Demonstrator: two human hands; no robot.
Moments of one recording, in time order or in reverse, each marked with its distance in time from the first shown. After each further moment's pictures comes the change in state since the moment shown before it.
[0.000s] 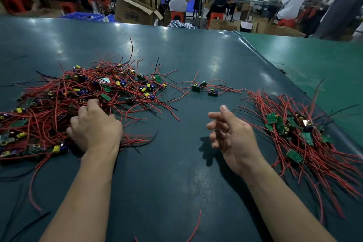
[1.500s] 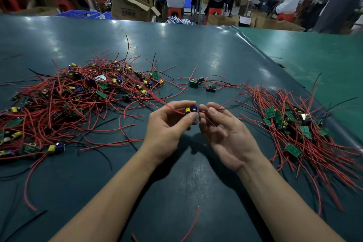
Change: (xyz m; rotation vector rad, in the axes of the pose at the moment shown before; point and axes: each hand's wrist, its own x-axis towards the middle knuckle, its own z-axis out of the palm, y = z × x) left_hand -0.085 0.065 0.013 -1.307 -0.736 0.388; right_hand -0.004 0.001 0.007 0.444 -0.184 0.094
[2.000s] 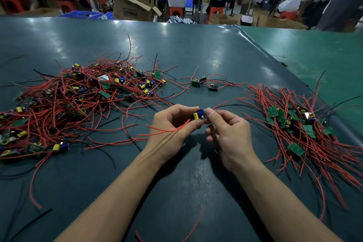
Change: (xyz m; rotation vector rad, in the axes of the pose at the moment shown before) left_hand -0.002 -0.001 0.000 0.049 -0.019 -0.026; right_hand 0.006 0.016 -0.005 -0.480 0.242 -0.256
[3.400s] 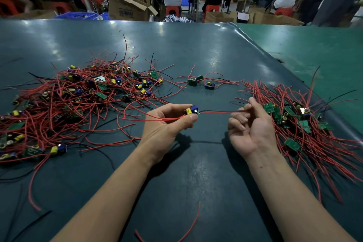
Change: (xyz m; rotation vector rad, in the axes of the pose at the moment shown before) left_hand 0.001 0.006 -0.005 -0.087 0.041 -0.125; right_hand 0.021 -0.028 -0.032 0.737 0.122 0.232
